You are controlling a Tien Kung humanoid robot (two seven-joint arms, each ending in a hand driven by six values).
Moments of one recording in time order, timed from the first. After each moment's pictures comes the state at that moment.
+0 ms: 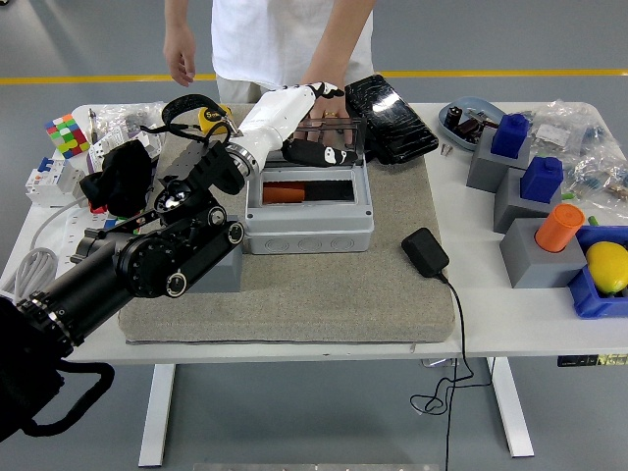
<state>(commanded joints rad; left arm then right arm) -0.88 0.00 -0.73 -0.80 1.84 0.24 0.04 0.06 -0.41 0.43 0.36 -0.01 -0.11 -0.01</state>
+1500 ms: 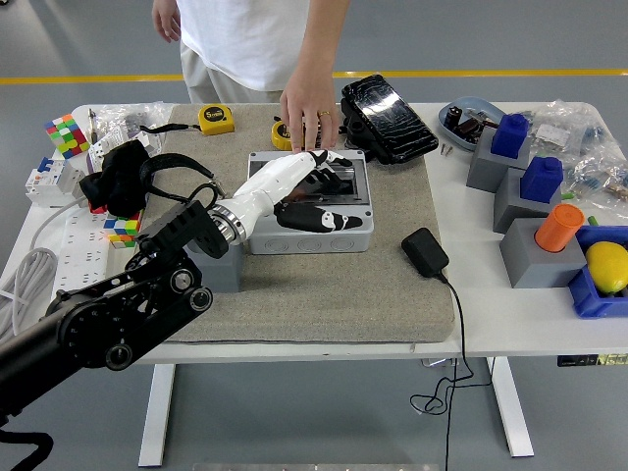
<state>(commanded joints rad) -0.61 0.18 -0.74 -1.29 1.64 0.18 0.09 0.05 -0.41 0.46 0.36 -0.03 -0.11 -0.01</state>
